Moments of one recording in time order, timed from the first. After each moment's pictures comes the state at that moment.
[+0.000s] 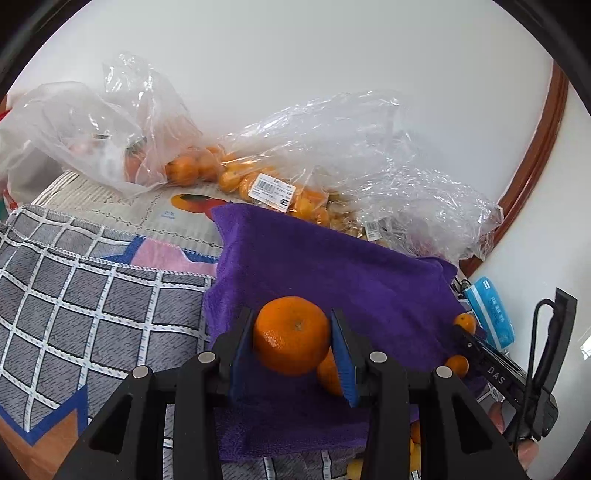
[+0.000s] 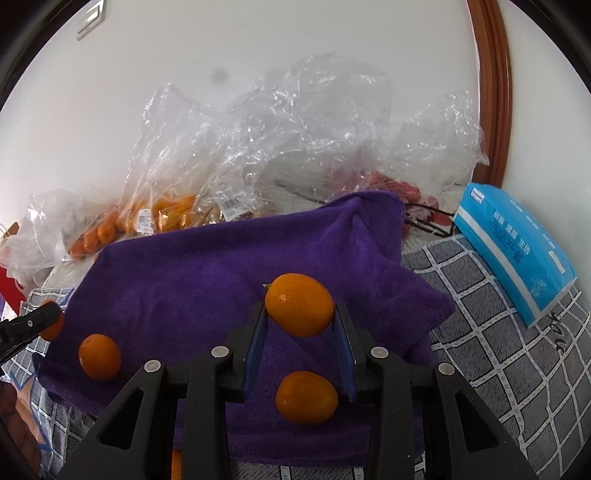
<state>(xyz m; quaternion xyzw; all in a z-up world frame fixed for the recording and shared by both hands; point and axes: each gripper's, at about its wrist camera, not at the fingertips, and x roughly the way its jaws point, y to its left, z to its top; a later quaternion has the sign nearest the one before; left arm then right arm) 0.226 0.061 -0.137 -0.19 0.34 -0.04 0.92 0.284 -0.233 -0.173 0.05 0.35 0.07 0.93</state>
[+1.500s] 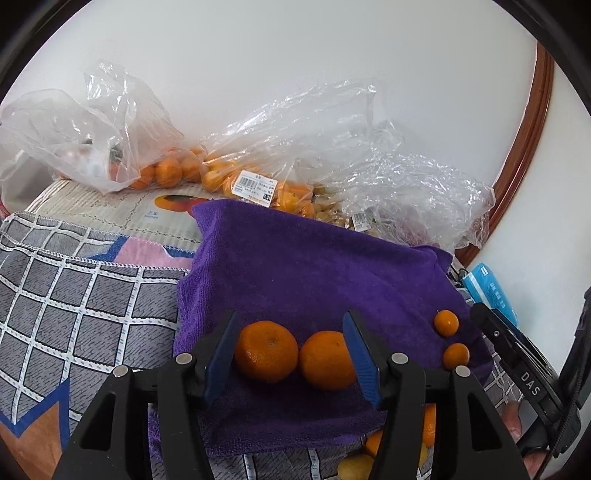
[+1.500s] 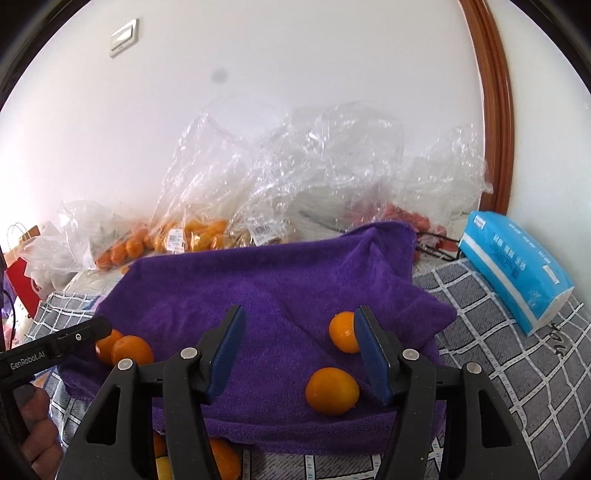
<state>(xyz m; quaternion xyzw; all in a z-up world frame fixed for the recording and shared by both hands) 0.223 0.042 -0.140 -0.17 0.33 -0.04 0.93 0.245 -0.224 -0.153 0.04 0.25 0.10 0.96</state>
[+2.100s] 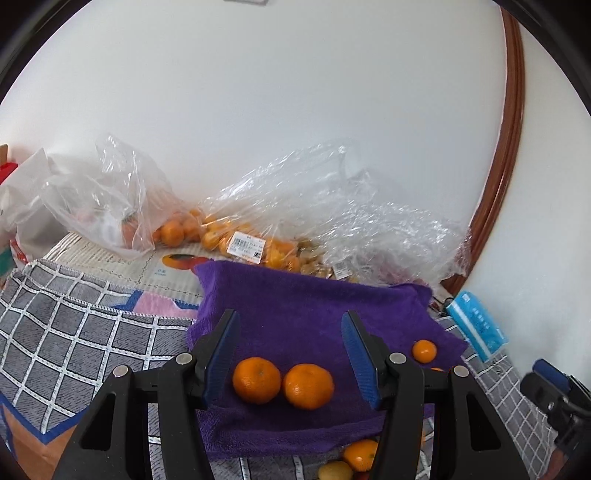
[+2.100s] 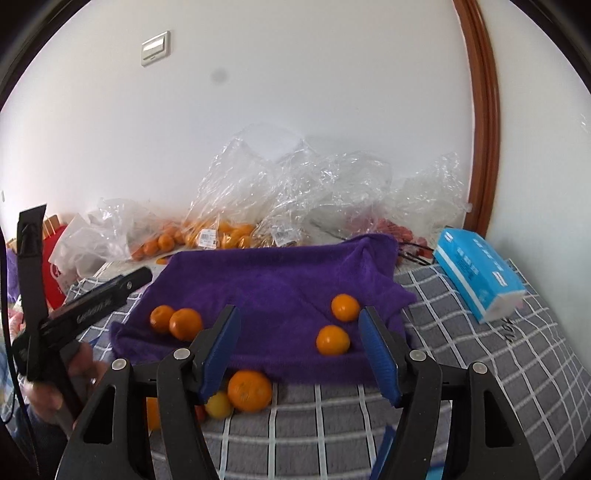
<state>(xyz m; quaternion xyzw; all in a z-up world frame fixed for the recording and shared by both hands) 0.187 0.036 -0.094 -0.15 0.24 -0.03 0.96 0.148 -0.231 -0.099 0.01 0.26 0.10 0.96</state>
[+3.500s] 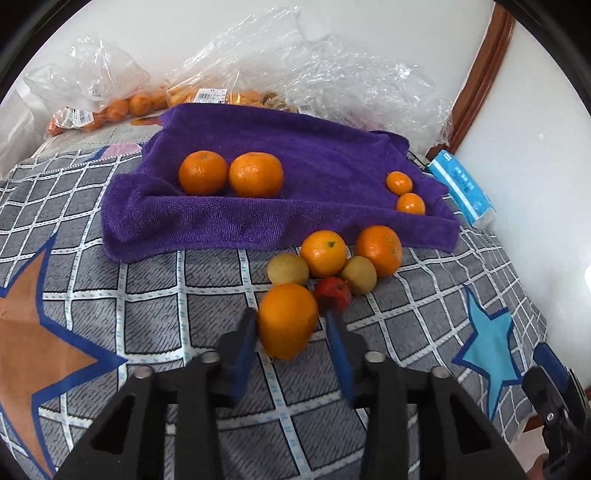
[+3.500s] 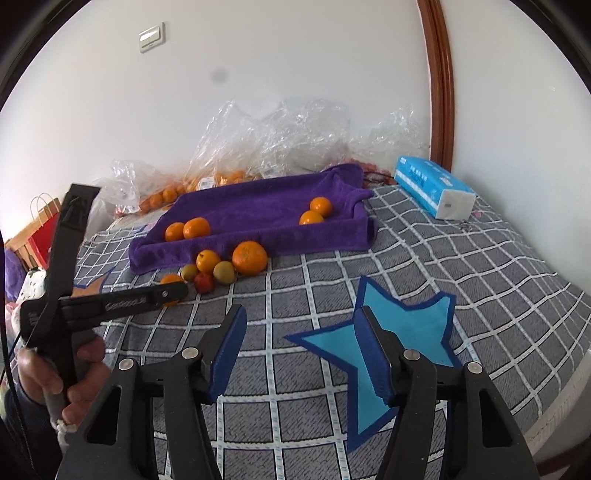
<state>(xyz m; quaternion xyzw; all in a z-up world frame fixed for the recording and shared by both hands) 0.135 -0.023 -0.166 -0.11 0.44 -0.09 0.89 0.039 -0.253 -0.151 0.04 0.31 0.08 0.94</state>
